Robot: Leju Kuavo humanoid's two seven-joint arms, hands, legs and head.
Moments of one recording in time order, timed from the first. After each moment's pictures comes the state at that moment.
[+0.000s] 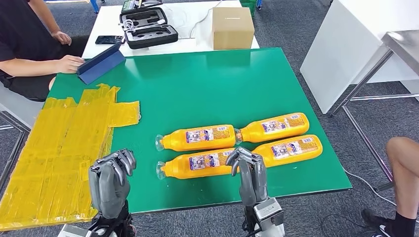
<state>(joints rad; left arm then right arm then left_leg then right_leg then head) 0.15 -0.20 -0.33 -1.77 -0.16 0.33 -0.65 0.12 0.17 0.34 -1.65 0.23 -0.16 -0.70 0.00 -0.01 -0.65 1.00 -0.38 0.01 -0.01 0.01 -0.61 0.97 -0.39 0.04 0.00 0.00</state>
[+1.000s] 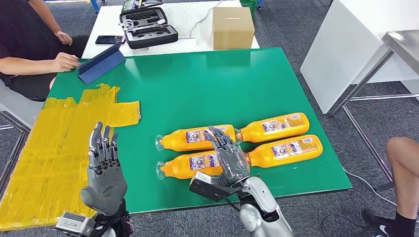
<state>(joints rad) 0.15 -0.24 -0.23 -1.70 -0.12 0.26 -0.65 -0.10 0.09 0.44 -1.40 0.98 -0.19 -0.16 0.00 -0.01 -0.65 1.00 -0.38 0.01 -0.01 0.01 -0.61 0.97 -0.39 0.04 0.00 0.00</state>
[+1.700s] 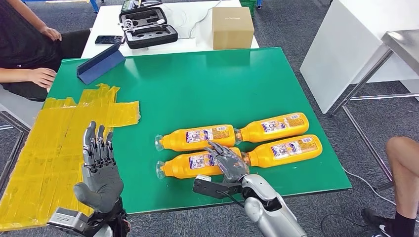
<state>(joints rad) 0.15 -0.28 -0.16 -1.69 -0.10 0.20 -0.65 -0.23 0.00 0.54 -1.20 0.91 0.00 -0.07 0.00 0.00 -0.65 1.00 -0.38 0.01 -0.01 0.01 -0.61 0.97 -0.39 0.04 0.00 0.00</state>
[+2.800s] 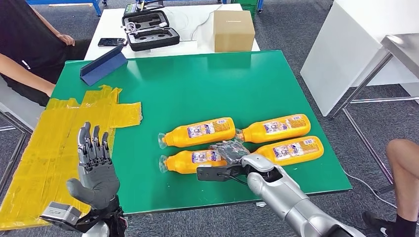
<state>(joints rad) 0.13 -0.32 -0.06 -1.65 -0.05 0.15 -0.65 -0.48 -0.12 0.78 -0.95 0.80 0.17 0.01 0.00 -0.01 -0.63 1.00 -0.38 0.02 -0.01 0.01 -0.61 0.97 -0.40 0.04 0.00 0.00</state>
